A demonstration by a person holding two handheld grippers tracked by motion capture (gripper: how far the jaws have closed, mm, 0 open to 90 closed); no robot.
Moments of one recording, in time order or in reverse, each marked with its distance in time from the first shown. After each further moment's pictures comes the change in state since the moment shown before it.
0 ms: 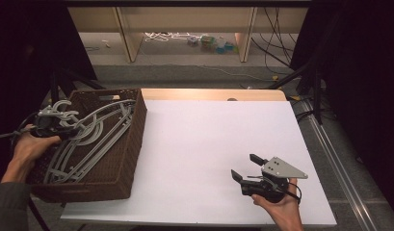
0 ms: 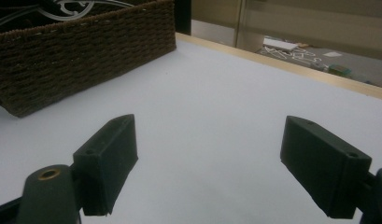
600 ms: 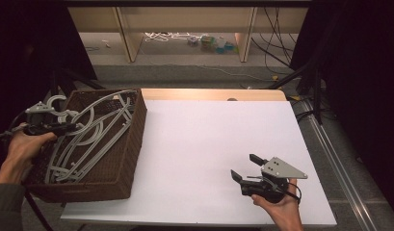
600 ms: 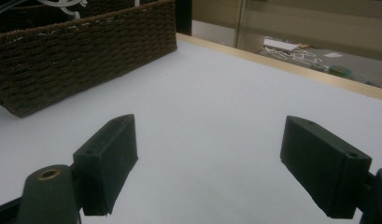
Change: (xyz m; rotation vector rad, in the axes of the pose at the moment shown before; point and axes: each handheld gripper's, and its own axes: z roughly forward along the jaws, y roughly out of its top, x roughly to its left) left arm 0.003 0.006 -0.017 -0.086 -0.028 -0.086; right arm 0.001 0.000 0.000 -0.003 -0.003 0.000
